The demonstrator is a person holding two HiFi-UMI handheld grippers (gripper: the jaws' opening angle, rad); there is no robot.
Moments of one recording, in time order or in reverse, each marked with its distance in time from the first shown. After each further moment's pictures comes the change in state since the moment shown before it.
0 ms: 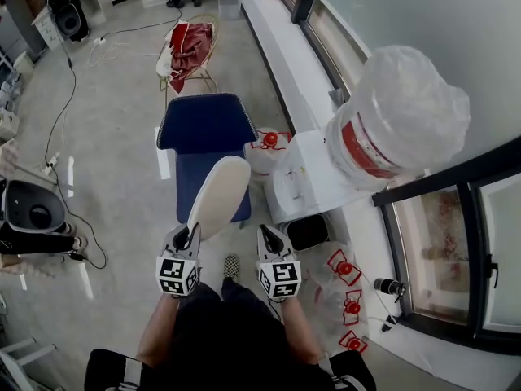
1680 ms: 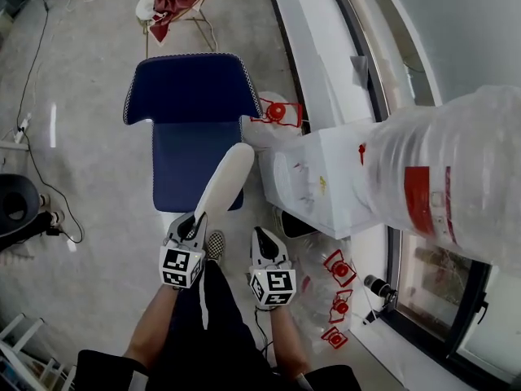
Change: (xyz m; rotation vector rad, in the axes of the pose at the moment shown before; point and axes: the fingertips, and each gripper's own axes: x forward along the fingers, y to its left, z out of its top) left arm 0.202 0.038 -0.113 -0.110 0.163 -0.090; right arm 0.148 -0.069 -0.111 0.106 0.211 -0.050
